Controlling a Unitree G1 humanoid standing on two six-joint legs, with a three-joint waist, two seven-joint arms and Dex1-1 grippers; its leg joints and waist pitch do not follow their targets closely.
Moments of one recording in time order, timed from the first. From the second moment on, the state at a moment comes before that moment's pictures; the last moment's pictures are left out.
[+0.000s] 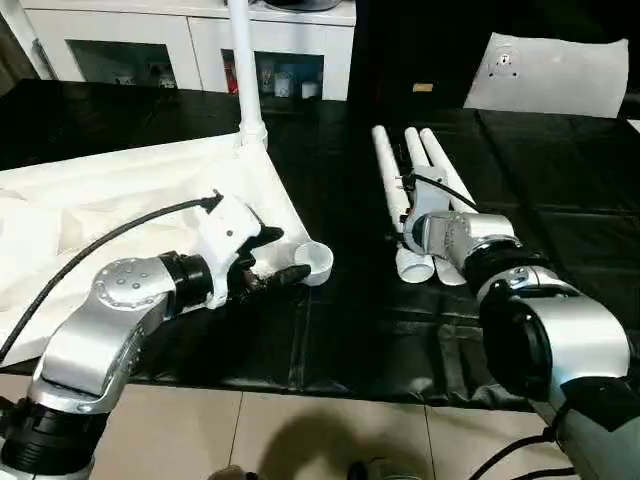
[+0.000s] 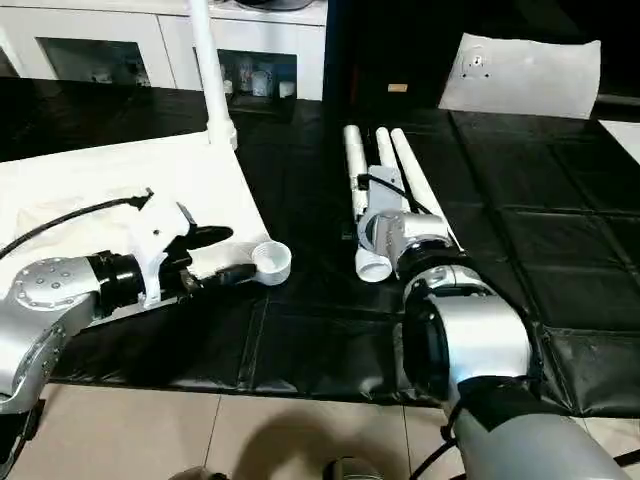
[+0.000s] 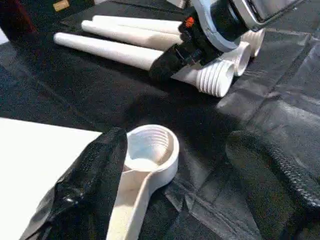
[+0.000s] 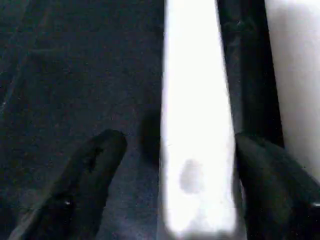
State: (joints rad) left arm -0.30 0.51 -0.12 -0.29 -0.24 0.63 -0.76; right arm -1.12 -0.13 -0.24 1.30 0.12 0.53 0.06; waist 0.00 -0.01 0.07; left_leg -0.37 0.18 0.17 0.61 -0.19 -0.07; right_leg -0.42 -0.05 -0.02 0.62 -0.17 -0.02
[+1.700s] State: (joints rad) left arm -0.73 0.07 0.13 0.08 -0.51 0.69 -0.47; right arm -0.49 -0.07 -0.25 0.20 0.70 0.65 0.74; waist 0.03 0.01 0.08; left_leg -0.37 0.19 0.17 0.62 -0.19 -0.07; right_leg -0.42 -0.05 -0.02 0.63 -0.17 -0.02
